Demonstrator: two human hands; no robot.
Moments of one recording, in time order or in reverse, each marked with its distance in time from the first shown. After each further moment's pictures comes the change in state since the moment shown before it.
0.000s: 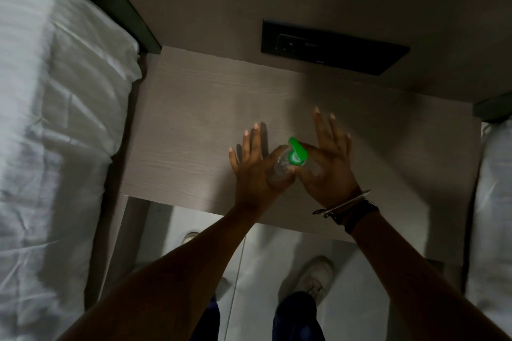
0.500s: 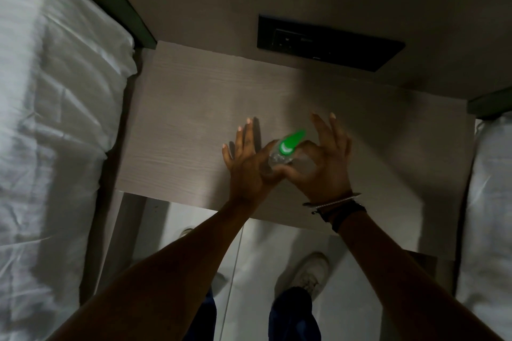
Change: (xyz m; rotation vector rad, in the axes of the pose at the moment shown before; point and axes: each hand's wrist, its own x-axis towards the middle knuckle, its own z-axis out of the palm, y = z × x) left_hand 0.001 -0.003 -0.003 -0.075 -0.001 -0.025; right_hand -0.003 -0.001 0.006 -0.010 0.111 0.092
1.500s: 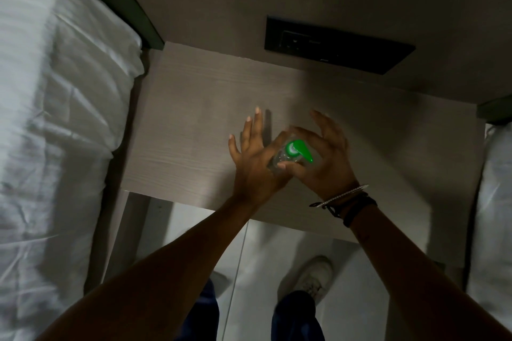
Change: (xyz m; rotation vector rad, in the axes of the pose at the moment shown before) left_hand 0.012 0.009 -0.024 -0.112 0.078 0.082; right_hand 0.012 -0.007 -0.001 0.187 -0.060 -0.039
